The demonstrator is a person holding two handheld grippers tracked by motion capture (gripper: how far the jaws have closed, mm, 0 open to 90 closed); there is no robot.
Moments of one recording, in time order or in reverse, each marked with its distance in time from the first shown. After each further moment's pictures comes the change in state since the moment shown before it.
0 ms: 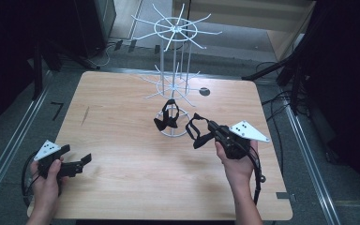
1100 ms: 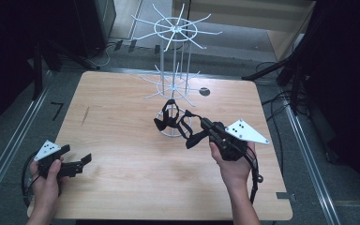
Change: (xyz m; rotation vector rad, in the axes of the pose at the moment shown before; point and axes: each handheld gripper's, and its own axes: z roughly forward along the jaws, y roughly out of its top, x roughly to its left) left arm 0.000 0.000 0.000 -0.001 0.002 0.002; right arm 0.029 0.026 -0.011 -0.077 0.062 -0.046
